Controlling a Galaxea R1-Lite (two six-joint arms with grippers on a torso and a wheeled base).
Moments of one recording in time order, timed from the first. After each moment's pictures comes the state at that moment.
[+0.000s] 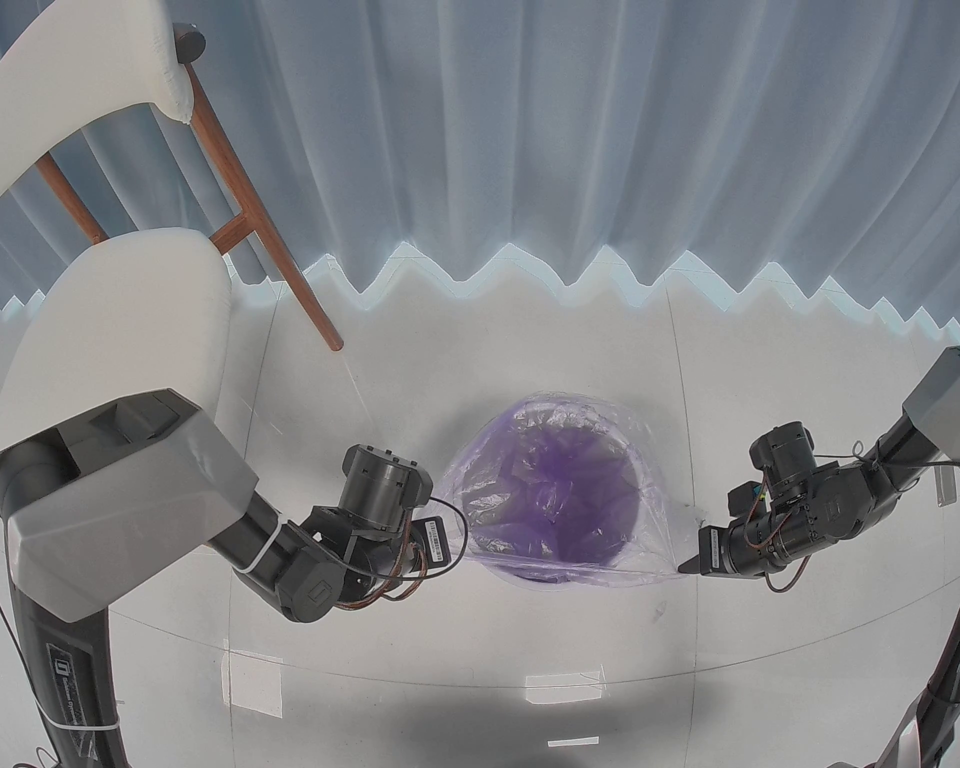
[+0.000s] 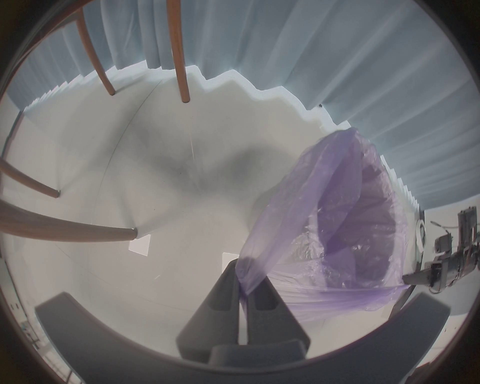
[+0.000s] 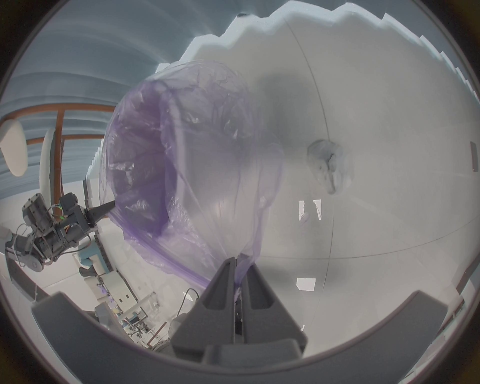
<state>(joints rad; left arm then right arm) -0.55 2.21 -0.98 -0.54 0.24 -0.57 0.21 2.05 -0.87 -0.13 0.32 0.26</state>
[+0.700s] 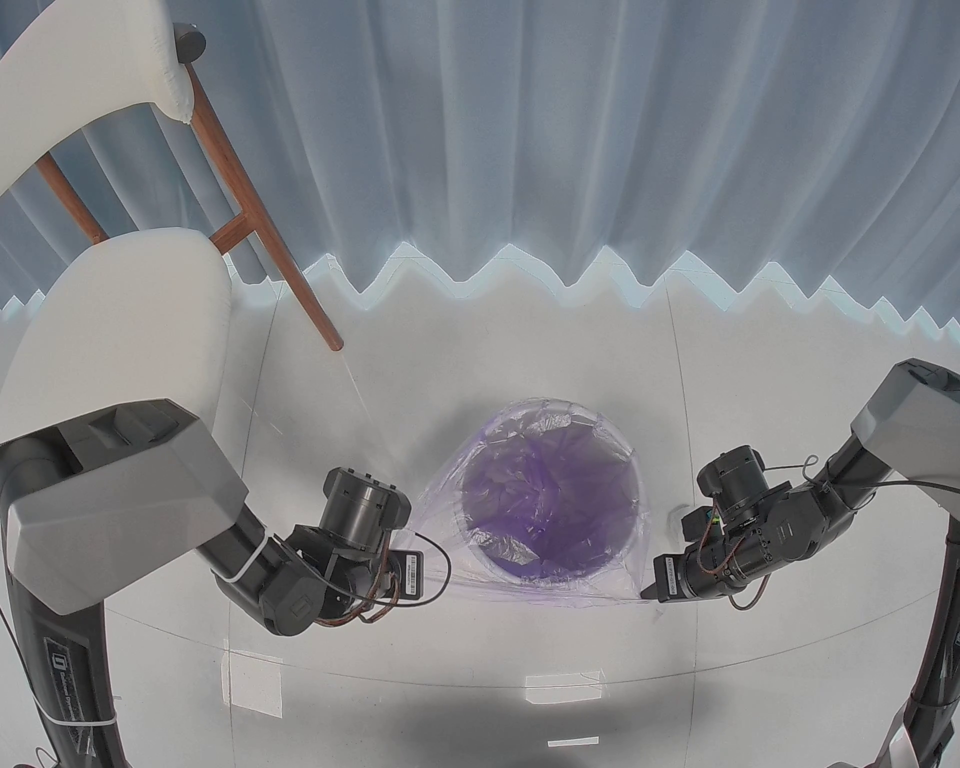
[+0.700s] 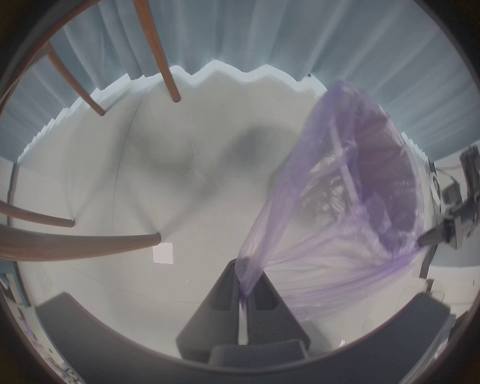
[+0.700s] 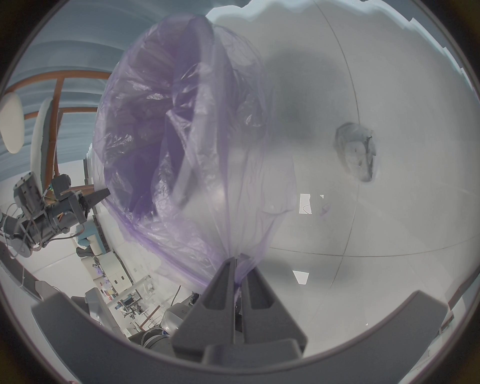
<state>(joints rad) -0.53 2.21 -0.88 -0.55 0.24 -0.35 0.33 2.16 -0.92 -0.13 0.30 0.26</state>
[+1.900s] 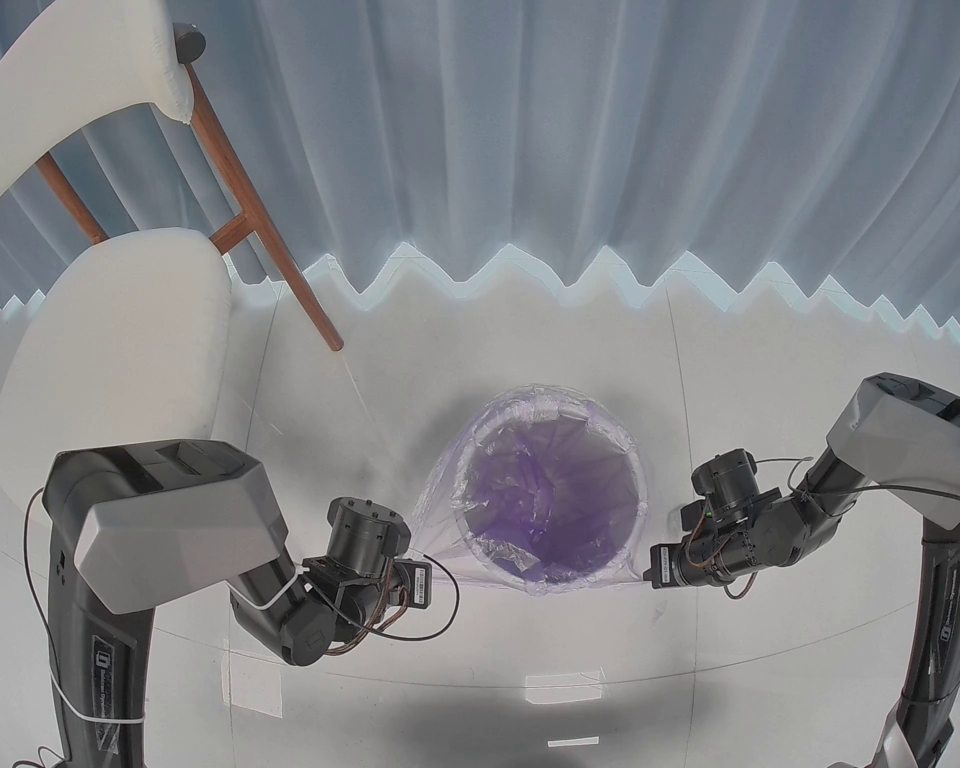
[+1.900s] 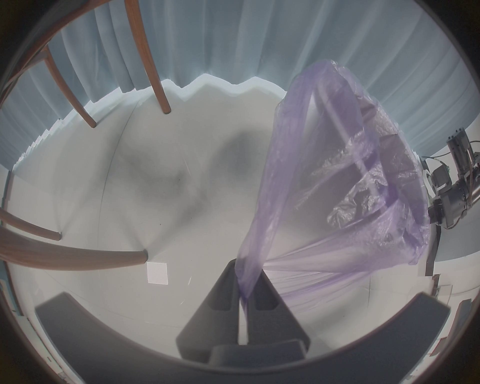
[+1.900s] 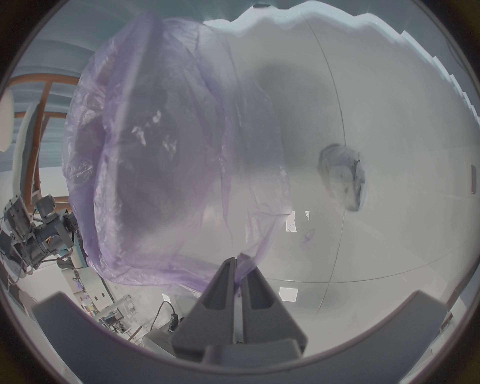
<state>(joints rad) -0.52 2.35 -0.81 -0.88 0.24 -0.25 0.30 2.26 -0.95 -0.29 0.17 0.26</state>
